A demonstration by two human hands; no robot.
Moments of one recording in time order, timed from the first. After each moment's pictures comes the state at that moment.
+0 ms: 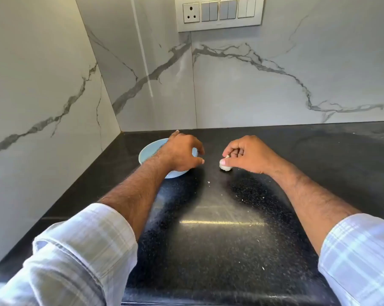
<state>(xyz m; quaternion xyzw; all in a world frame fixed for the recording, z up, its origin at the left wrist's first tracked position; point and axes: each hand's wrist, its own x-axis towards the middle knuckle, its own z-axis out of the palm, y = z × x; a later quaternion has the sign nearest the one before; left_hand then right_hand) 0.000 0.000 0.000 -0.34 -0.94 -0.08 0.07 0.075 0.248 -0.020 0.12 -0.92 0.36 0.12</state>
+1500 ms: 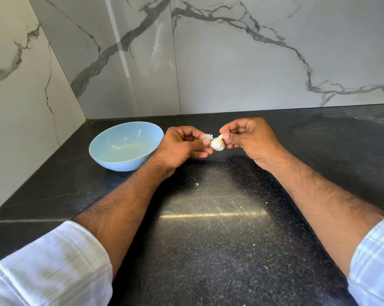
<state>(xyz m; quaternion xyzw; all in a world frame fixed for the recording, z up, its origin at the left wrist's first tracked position) -0.014 0.046 -0.050 -0.22 -0.67 -0.69 -0.15 0.043 0.260 -0.042 0.00 -0.77 0.61 0.16</state>
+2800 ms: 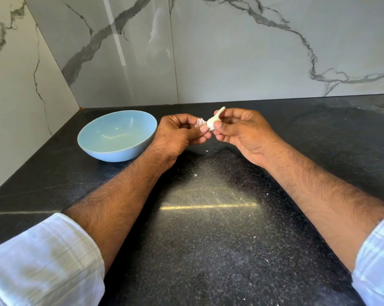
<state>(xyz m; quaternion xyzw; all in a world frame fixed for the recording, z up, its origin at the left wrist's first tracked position) -0.011 0.050 -0.050 -0.18 -0.64 -0.74 -0.12 0.048 0.237 -0.041 -0.02 -0.65 0.76 0.09</state>
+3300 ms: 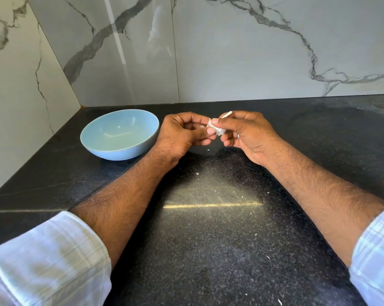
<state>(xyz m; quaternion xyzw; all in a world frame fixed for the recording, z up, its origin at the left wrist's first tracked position) -0.002 0.050 -0.048 -0.22 -0.65 -0.72 -0.10 0.052 0.235 -0.035 -0.07 -0.67 0.74 0.09</state>
